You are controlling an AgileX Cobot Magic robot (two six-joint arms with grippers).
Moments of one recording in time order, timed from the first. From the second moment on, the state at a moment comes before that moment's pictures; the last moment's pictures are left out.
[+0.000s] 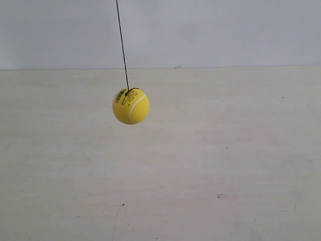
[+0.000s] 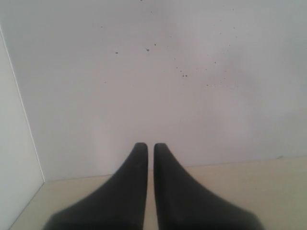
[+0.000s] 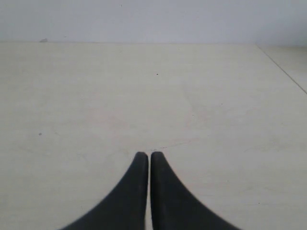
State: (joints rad) left arm 0.04 0.00 -0.64 0.02 0.66 0.11; right arm 0.00 0.00 0.00 -0.11 0.36 0.10
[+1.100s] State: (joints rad) left arm 0.04 0.00 0.00 0.02 0.26 0.09; right arm 0.00 0.00 0.00 -0.11 0.35 0.10
